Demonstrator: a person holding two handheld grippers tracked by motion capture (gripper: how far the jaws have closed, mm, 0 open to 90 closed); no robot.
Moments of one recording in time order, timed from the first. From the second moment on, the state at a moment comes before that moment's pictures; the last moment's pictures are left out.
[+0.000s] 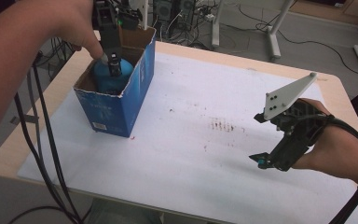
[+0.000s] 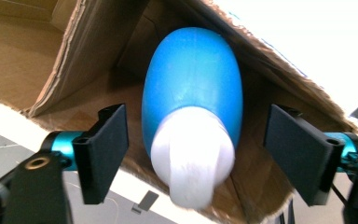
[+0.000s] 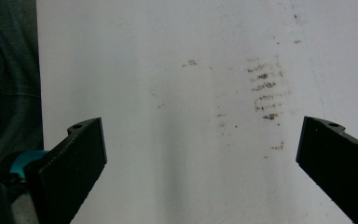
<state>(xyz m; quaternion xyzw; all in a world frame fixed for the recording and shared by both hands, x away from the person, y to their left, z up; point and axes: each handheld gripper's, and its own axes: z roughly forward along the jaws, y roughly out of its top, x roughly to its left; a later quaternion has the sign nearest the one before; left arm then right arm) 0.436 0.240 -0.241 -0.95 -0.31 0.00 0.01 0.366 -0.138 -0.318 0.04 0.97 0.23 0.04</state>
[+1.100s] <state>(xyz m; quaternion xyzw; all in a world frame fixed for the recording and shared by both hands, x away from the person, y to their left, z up) 0.402 0.151 -0.206 -0.99 -0.16 0.00 0.00 0.390 -0.153 -0.265 0.01 0.98 0.18 0.03</state>
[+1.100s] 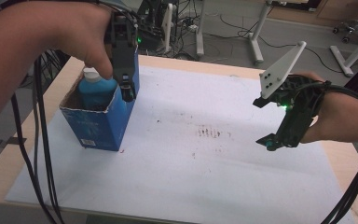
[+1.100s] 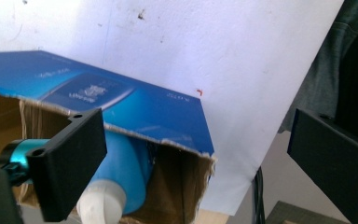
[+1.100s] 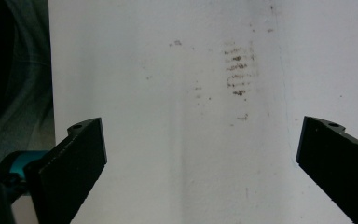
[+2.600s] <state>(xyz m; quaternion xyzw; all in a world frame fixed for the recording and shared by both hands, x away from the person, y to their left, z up) 0.412 0.105 -0.238 -1.00 -0.08 0.02 -0.02 0.415 -0.152 -0.300 -0.03 1.00 0.06 0.02</state>
